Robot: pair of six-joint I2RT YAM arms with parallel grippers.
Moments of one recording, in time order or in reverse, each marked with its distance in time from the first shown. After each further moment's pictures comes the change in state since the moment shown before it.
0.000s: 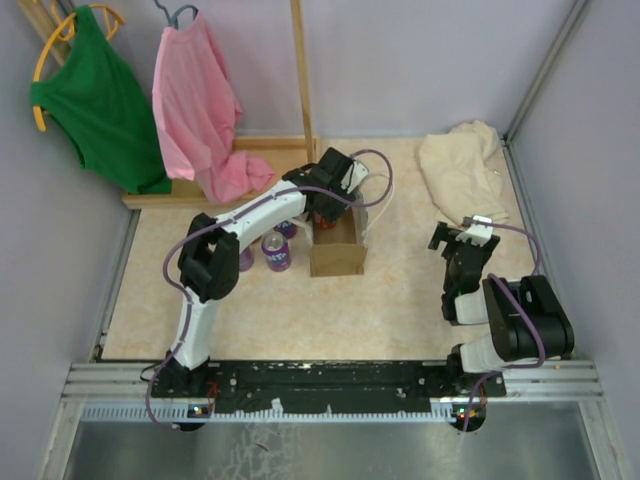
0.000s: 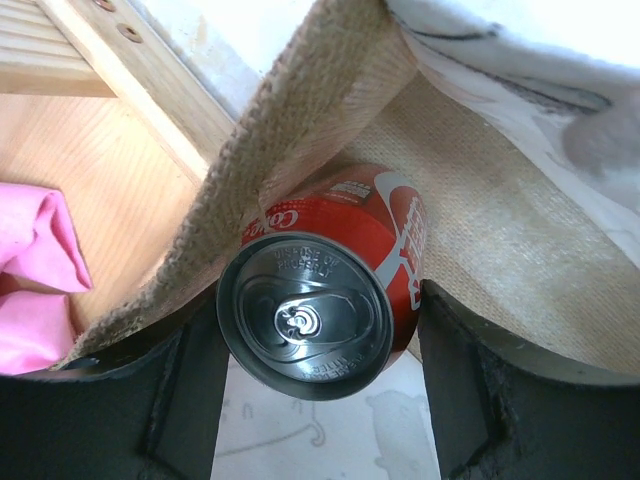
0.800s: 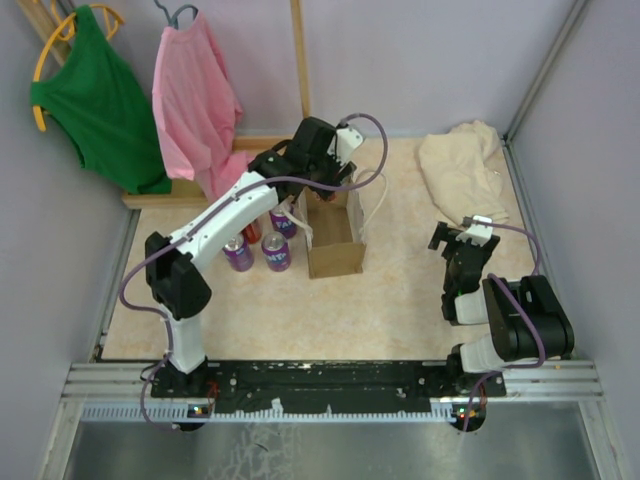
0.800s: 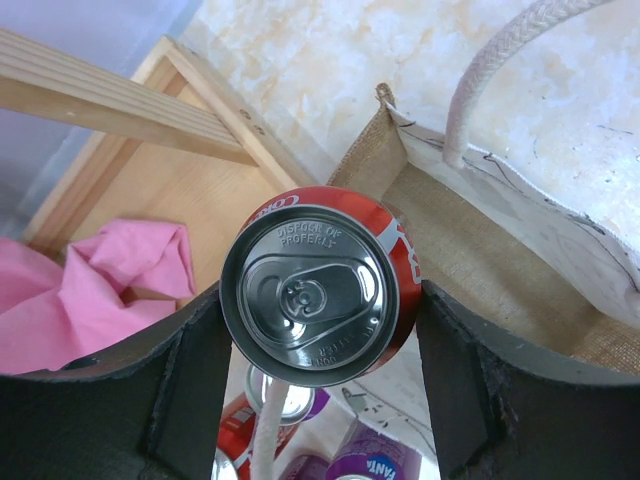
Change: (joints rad) left arm 0.002 -0.230 0.067 -0.054 0.064 0.047; right arm 0.000 0.000 0.000 0.000 0.000 0.000
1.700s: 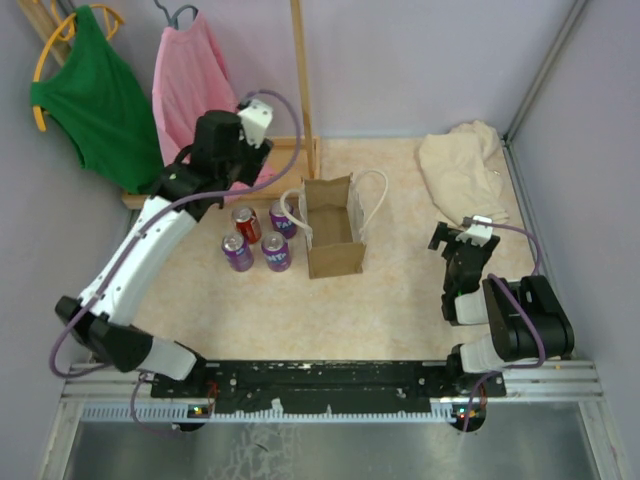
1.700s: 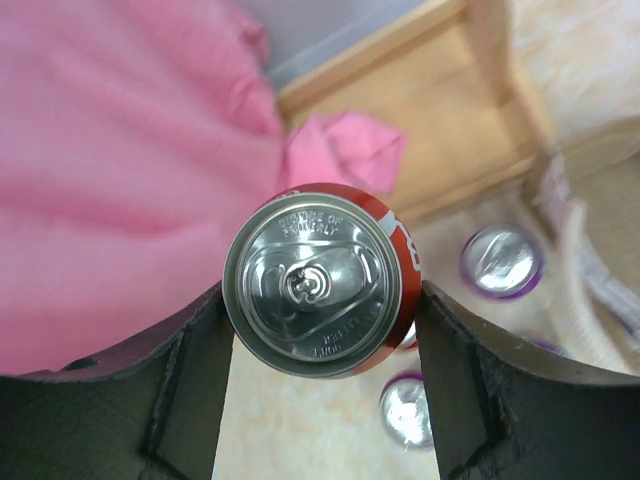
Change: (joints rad) left arm 0.161 -0.411 -0.204 0.011 -0.202 0.026; right arm 0.000 0.000 0.000 0.000 0.000 0.000
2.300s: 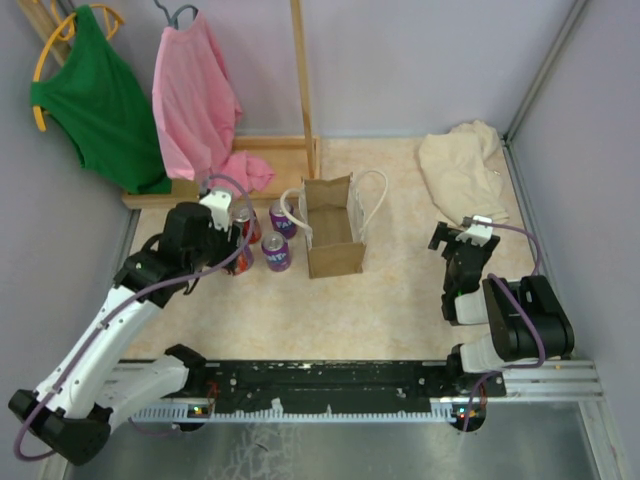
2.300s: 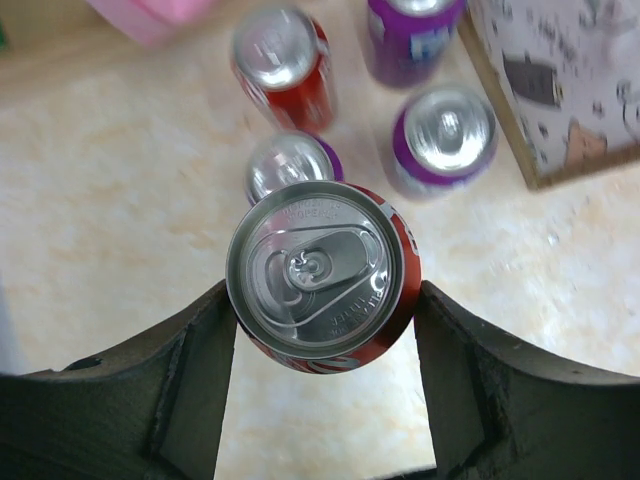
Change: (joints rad) left arm 0.053 -0.582 -0.668 -0.095 0.135 -0.349; right arm 0.000 0.000 0.000 0.000 0.000 0.000
